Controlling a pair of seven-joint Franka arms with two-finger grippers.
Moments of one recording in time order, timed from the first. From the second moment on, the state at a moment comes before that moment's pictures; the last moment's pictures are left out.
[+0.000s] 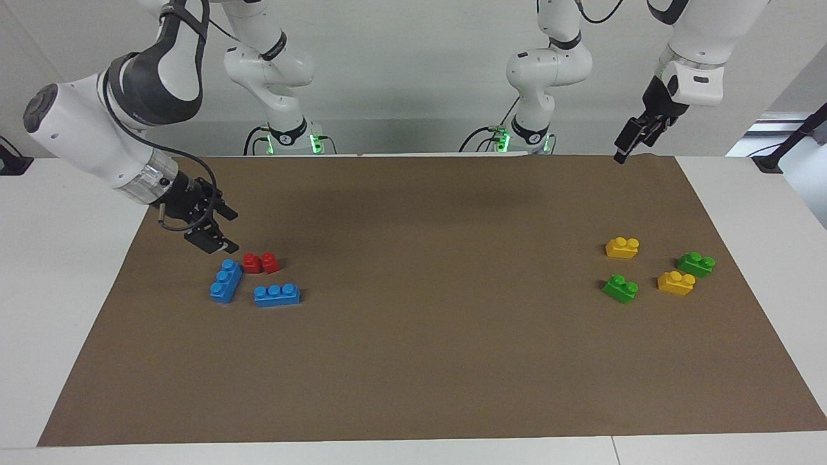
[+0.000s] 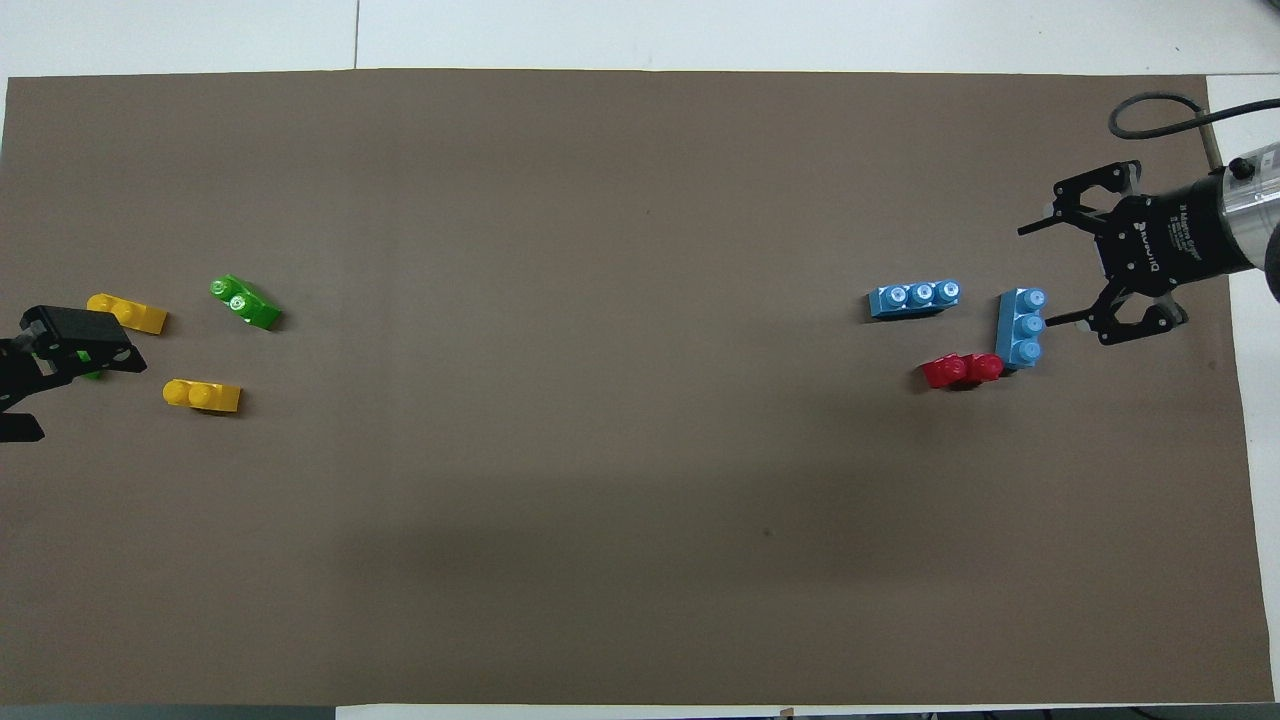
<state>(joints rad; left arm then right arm) 0.07 -0.25 -0.09 -1.86 -0.04 1.66 -0.57 -0.08 0.17 -0.04 -1.68 0.44 1.74 1.09</state>
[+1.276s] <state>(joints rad) 0.11 0.00 -0.08 -1.99 -0.06 2.01 -0.85 -0.10 0.44 -0.05 -1.63 0.49 1.75 1.08</state>
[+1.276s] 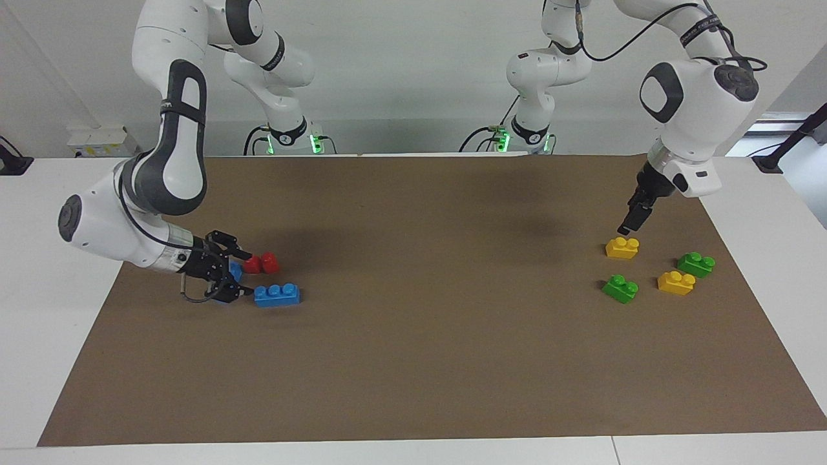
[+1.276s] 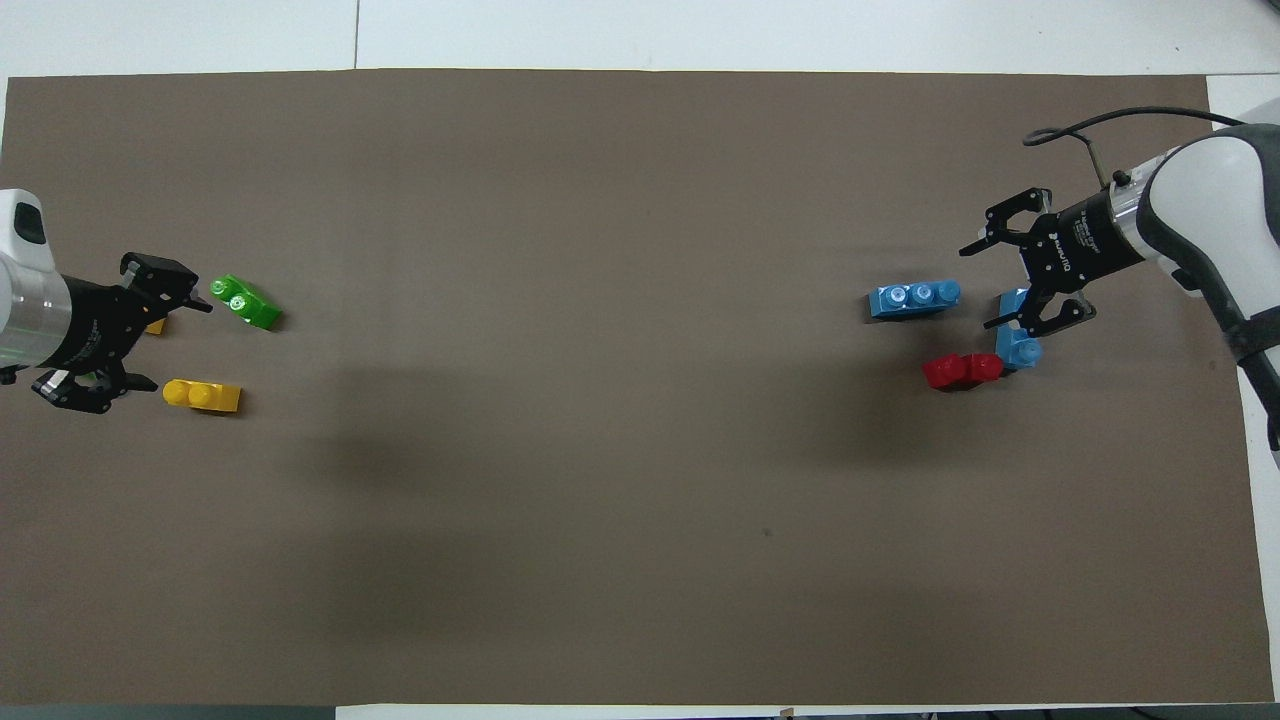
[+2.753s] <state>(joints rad) 0.15 0.38 -0.08 -1.77 -0.02 2.16 -0.81 -0.10 0.46 -0.04 -1.76 0.57 2.00 1.08</state>
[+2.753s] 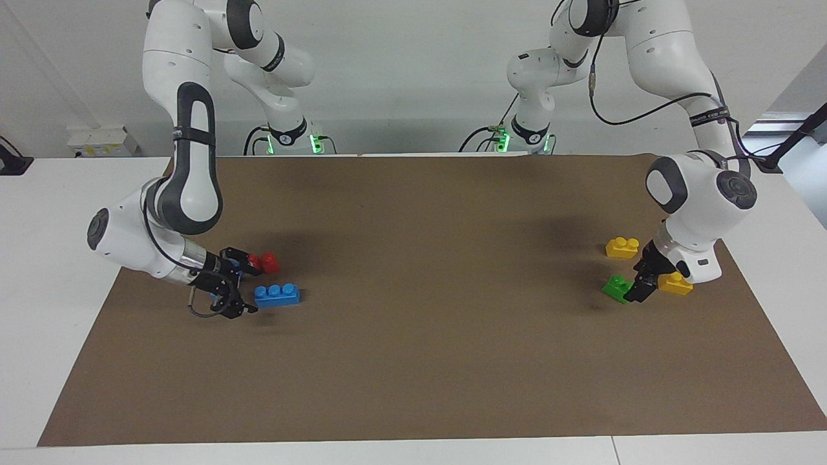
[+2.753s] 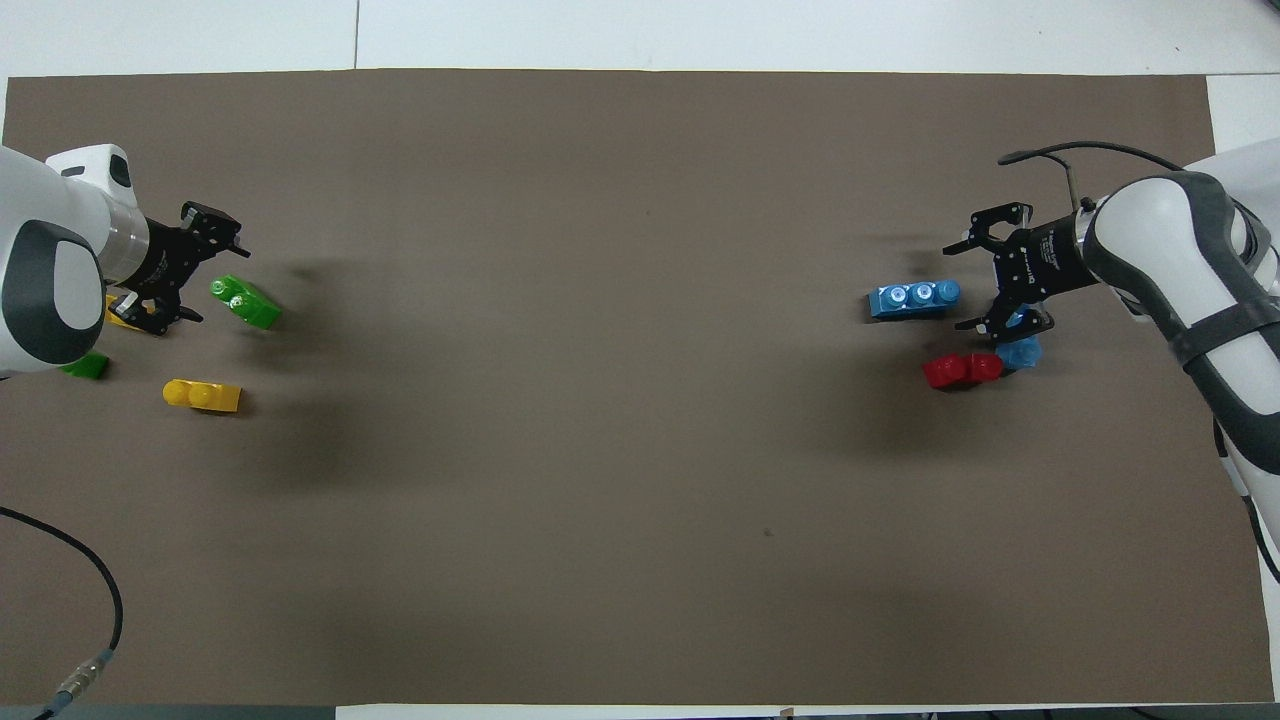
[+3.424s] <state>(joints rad) 0.15 0.42 -0.08 -1.81 -0.02 2.23 -0.81 -0.08 0.46 -0.04 -1.78 0.60 2.07 1.08</state>
